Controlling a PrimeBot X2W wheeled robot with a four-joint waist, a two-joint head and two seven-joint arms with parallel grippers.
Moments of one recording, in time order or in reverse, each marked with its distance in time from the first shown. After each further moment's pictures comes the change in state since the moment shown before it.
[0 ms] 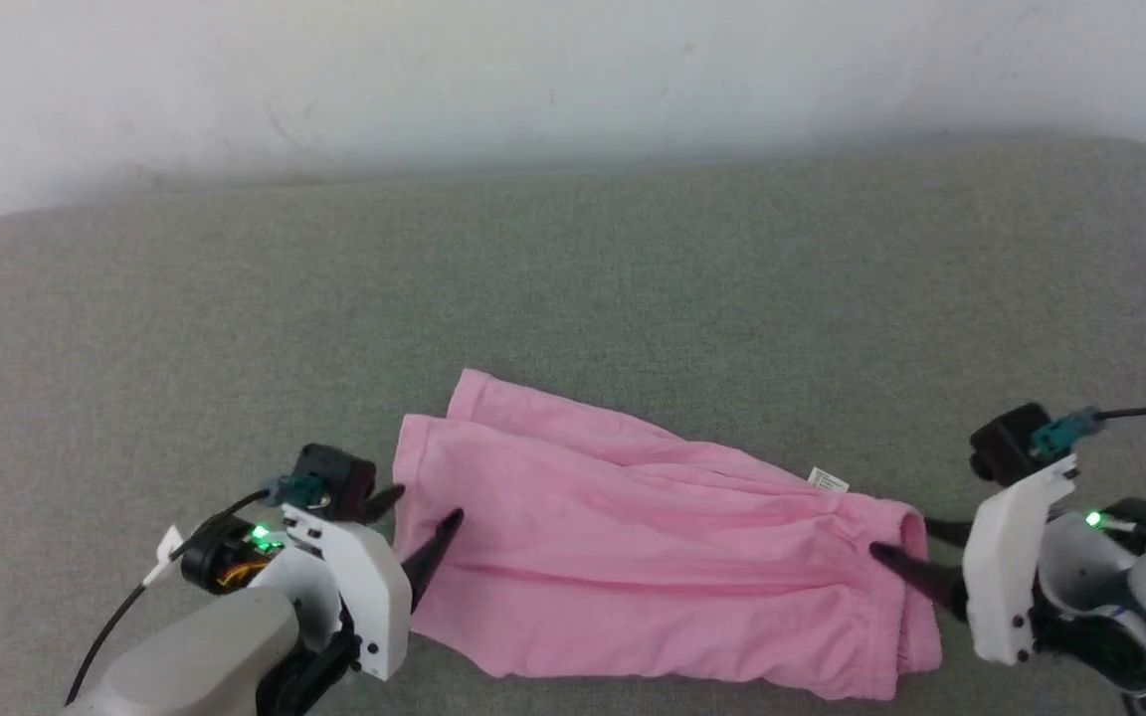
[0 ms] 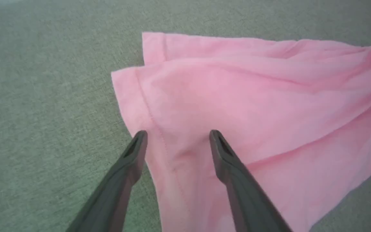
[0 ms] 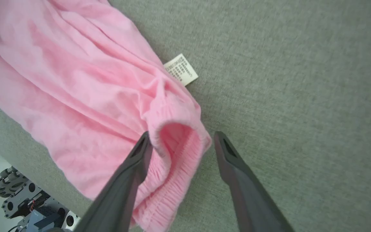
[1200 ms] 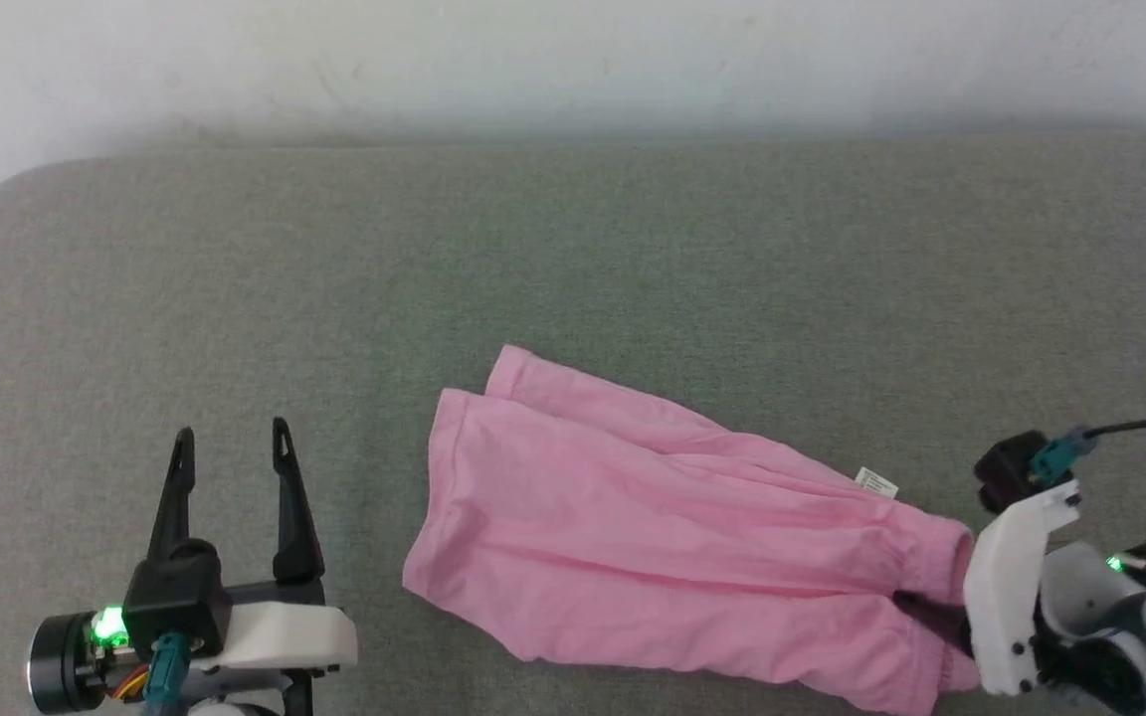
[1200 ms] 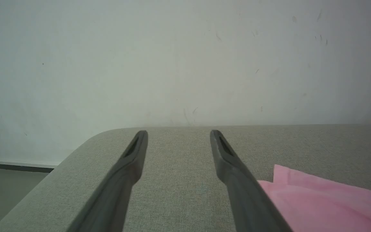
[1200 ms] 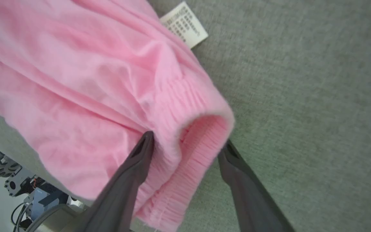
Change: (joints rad) left arm 0.625 -0.295 0.985 -0.507 0.840 0.358 -0.210; right arm 0.160 0.102 -0.312 -0.152 -0.208 -0.001 0.304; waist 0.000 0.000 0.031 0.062
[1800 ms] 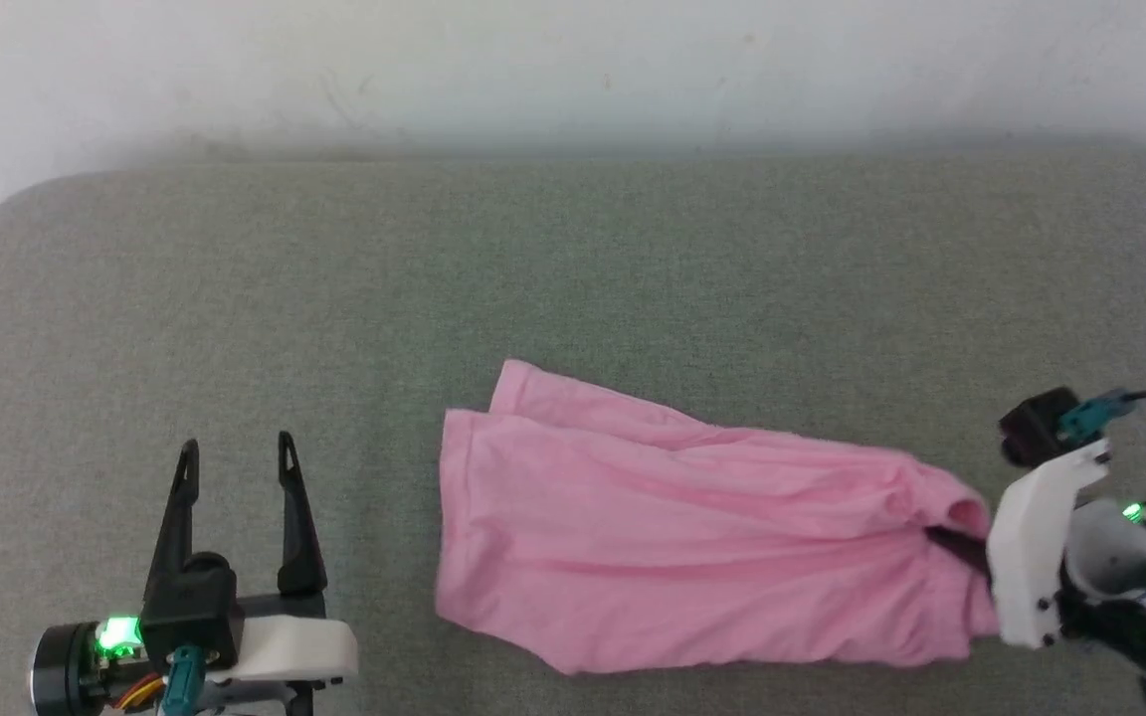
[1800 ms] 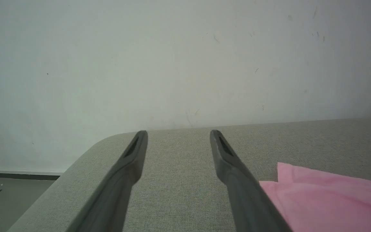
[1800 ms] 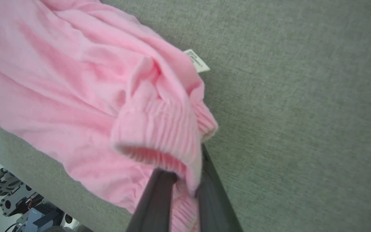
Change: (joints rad) left arm 0.034 -0.128 0.134 0.027 0.175 -0.130 0.000; right arm -0.074 -0.033 0.080 0.075 0.069 0.000 -0.133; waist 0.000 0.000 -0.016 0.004
